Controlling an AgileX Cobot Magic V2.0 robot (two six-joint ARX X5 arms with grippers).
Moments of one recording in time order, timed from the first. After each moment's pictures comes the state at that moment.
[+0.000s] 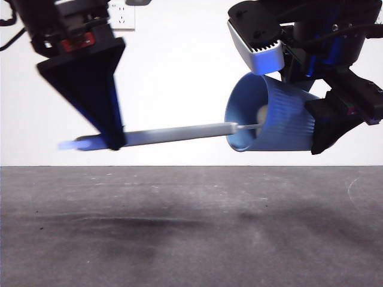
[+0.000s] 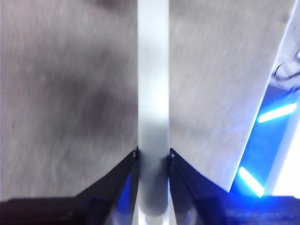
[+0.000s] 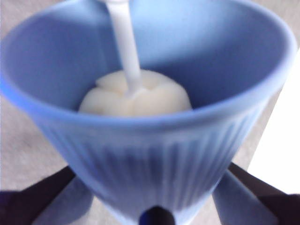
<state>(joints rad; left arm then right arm) -0.85 1.32 0.98 -0.76 -0.02 0.32 0.86 1.33 0.89 -0.59 0.60 -1.07</state>
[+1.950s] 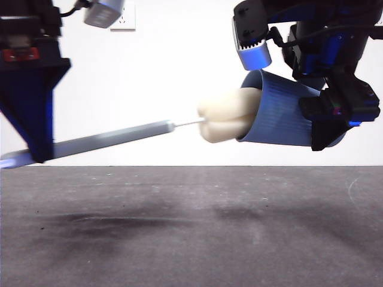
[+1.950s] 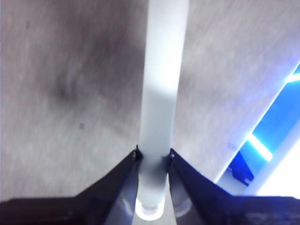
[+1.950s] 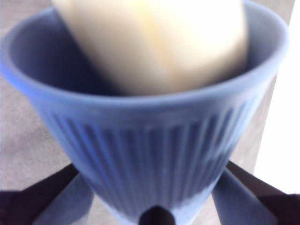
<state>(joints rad) -0.78 1.29 0.98 -0.97 -0.12 0.22 0.84 1.33 0.89 -0.60 0.66 -0.81</state>
